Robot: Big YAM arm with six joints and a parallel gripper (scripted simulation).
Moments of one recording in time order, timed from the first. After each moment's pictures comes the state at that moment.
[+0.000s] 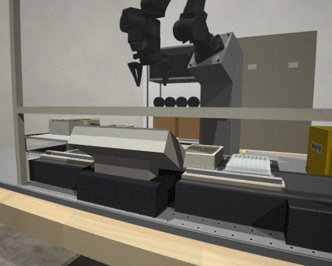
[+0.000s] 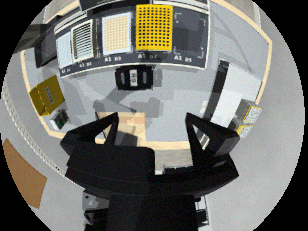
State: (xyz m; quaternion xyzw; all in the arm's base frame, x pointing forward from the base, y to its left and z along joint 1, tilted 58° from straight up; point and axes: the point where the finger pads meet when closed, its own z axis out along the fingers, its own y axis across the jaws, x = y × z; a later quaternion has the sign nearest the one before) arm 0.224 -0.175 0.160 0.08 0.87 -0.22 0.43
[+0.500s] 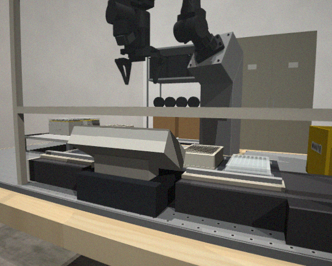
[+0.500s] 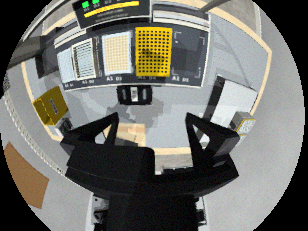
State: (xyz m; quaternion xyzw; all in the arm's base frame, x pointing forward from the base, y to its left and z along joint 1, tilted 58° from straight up) arm 0.264 -0.174 0.213 0.08 0.87 -0.22 0.43
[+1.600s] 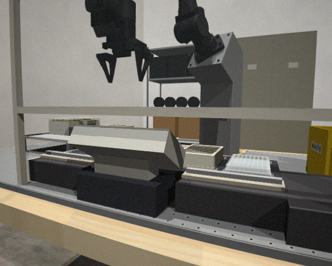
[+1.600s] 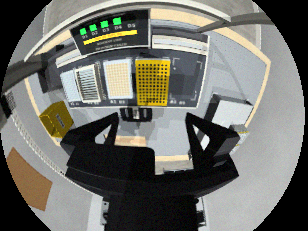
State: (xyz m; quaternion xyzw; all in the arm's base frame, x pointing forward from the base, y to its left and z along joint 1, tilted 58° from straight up) arm 0.315 -0.172 0.276 0.08 0.87 -0.22 0.44
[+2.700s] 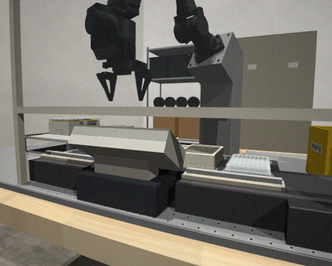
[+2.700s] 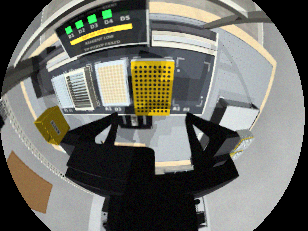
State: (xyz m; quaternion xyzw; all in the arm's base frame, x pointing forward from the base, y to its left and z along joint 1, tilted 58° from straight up) arm 0.350 -0.195 0.249 0.09 0.87 -0.21 0.43
